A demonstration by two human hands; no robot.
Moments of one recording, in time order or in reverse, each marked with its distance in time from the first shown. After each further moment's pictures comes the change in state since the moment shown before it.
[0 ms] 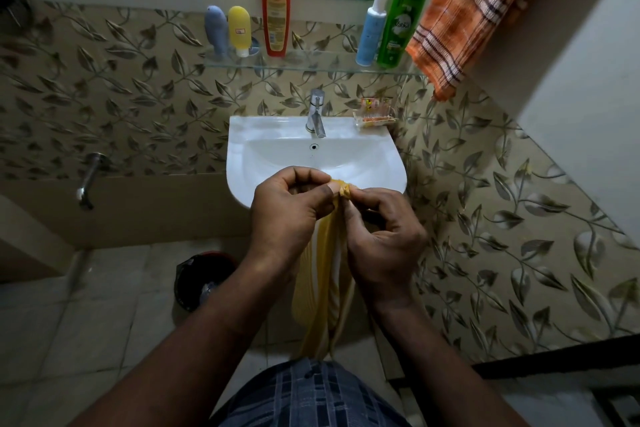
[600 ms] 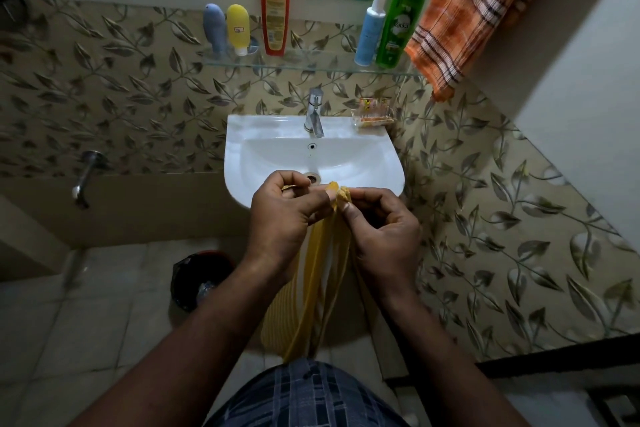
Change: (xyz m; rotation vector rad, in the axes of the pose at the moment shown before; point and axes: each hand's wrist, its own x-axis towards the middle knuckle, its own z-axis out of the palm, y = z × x) left_hand 0.000 -0.005 -0.004 -0.086 0.000 -0.057; right_hand 0.005 0.002 -0.002 0.291 -0.153 0.423
